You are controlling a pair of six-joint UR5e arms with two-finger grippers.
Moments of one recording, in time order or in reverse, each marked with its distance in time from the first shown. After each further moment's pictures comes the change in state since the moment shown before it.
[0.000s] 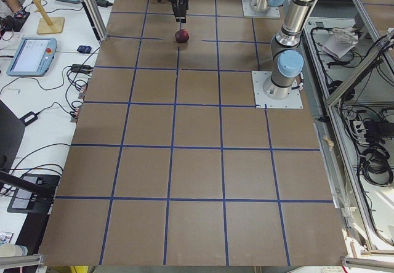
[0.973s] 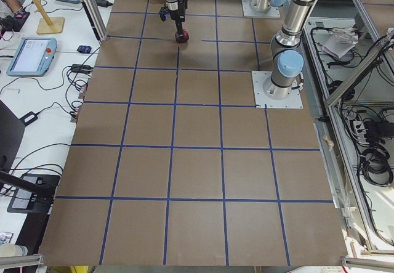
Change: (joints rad) left arm -0.001 0.004 -0.002 0.012 -0.004 0.001; right arm 0.066 0.107 0.043 -0.120 0.000 0.083
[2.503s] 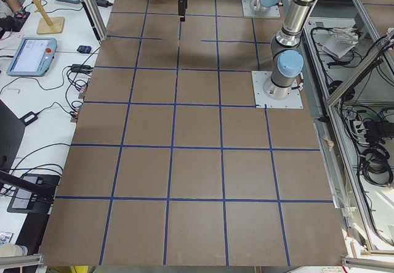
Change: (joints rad) left arm 0.007 0.007 0.001 0.000 -0.001 -0.003; right arm -0.470 -0.077 -0.266 0.263 -0.184 -0.106
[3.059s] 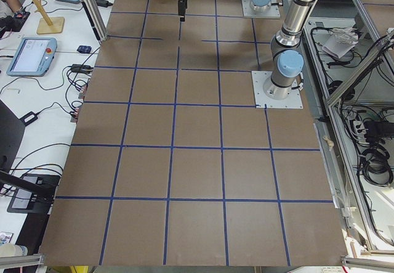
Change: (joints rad) left arm 0.002 0.000 0.001 0.000 0.001 0.001; right arm -0.187 0.082 -0.007 -0.079 -0.093 -0.245
